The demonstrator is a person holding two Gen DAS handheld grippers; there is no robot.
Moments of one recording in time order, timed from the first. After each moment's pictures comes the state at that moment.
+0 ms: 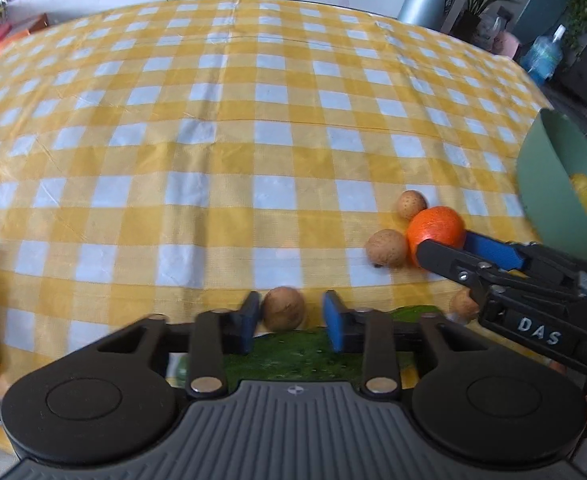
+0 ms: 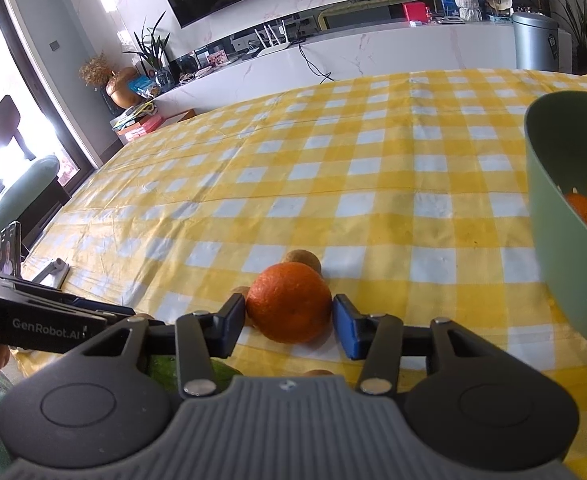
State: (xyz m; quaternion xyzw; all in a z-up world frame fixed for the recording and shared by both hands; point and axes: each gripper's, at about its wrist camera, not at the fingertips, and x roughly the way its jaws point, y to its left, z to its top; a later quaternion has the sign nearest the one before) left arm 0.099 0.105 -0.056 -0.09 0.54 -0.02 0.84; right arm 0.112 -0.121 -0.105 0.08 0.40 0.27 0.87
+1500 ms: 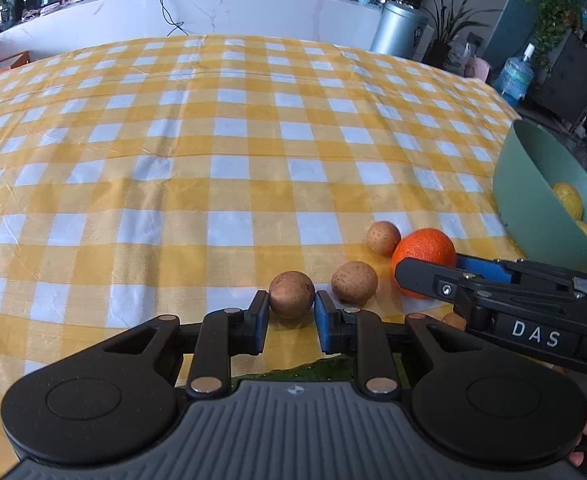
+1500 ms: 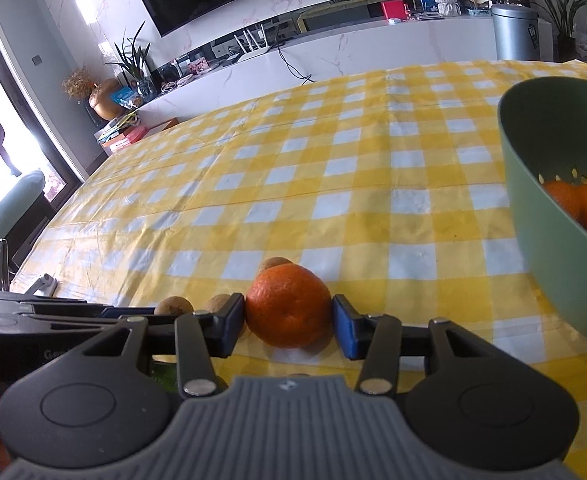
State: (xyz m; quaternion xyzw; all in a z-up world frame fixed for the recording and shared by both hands) left arm 0.101 0.085 -0.067 -0.07 0.47 -0.05 0.88; right arm 0.115 -0.126 -0.108 0.09 0.40 0.25 0.88
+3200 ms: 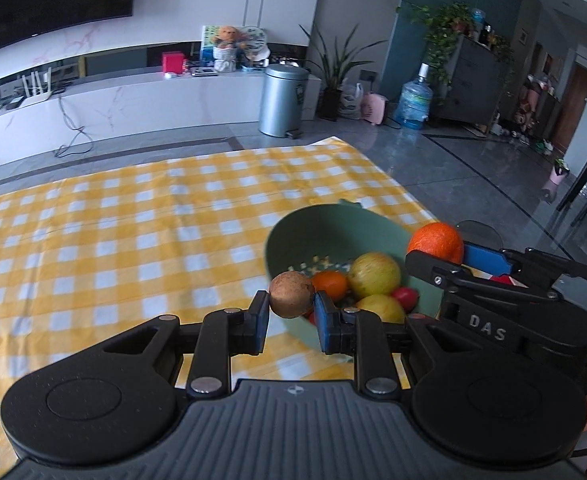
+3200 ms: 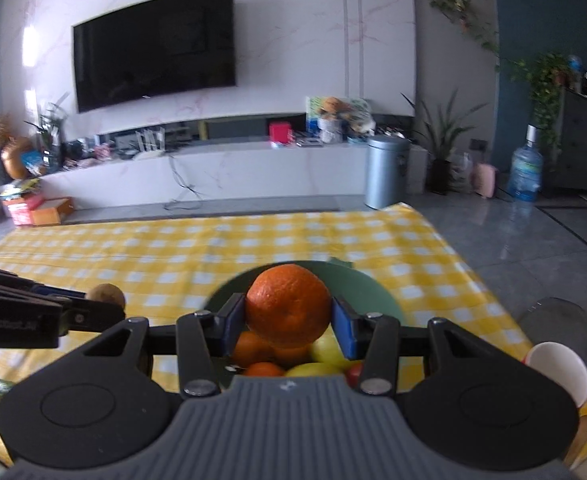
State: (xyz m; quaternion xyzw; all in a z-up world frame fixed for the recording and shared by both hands) left arm 0.103 -0.088 0.040 -0.01 0.37 -0.16 0.91; right arm 0.065 -0.289 0.004 0.01 0.26 0.06 0.96
